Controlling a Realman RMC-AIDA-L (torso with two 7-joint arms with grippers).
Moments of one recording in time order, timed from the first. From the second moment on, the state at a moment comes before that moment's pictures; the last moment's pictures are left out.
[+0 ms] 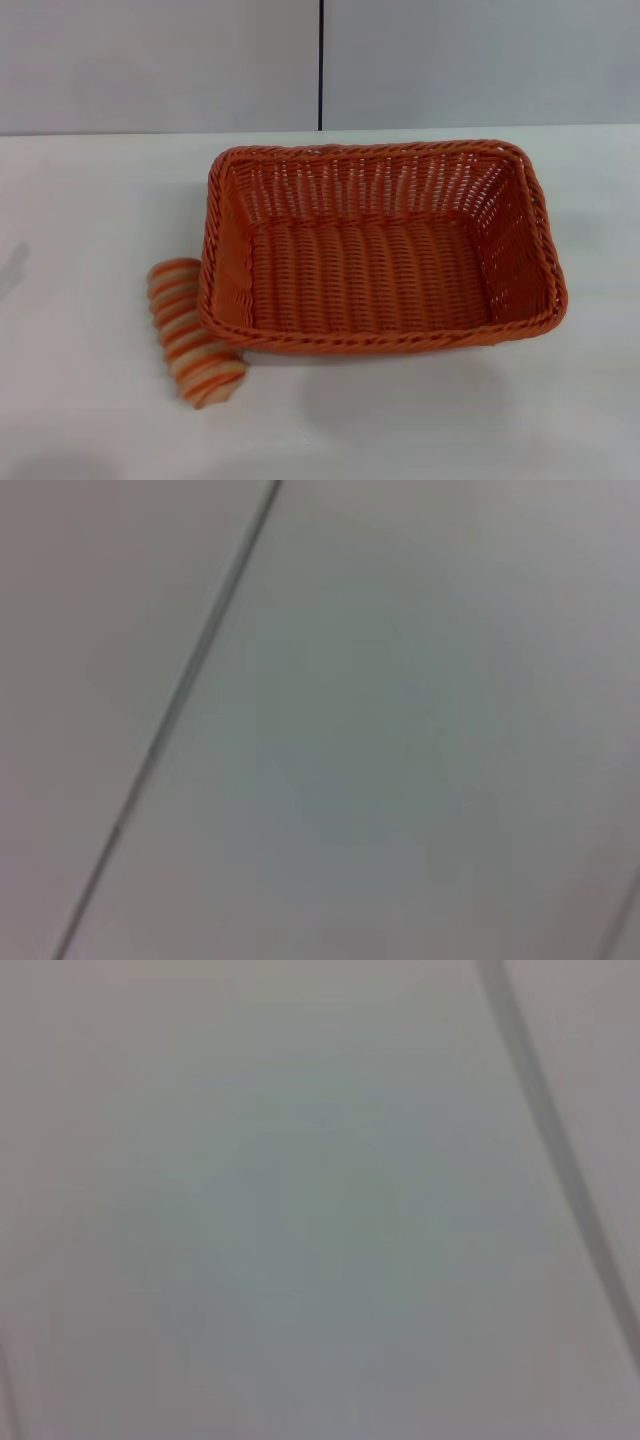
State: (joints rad) left arm 0.02 -1.96 0.79 0.49 1.11 1.51 -1.21; right arm 0.00 2.08 2.15 0.84 -0.83 1.28 -1.90
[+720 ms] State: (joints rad) left arm -0.22 -1.82 0.51 0.94 2.16 1.83 -1.85; right arm 0.03 2.08 2.36 0.47 -0.82 1.68 -1.90
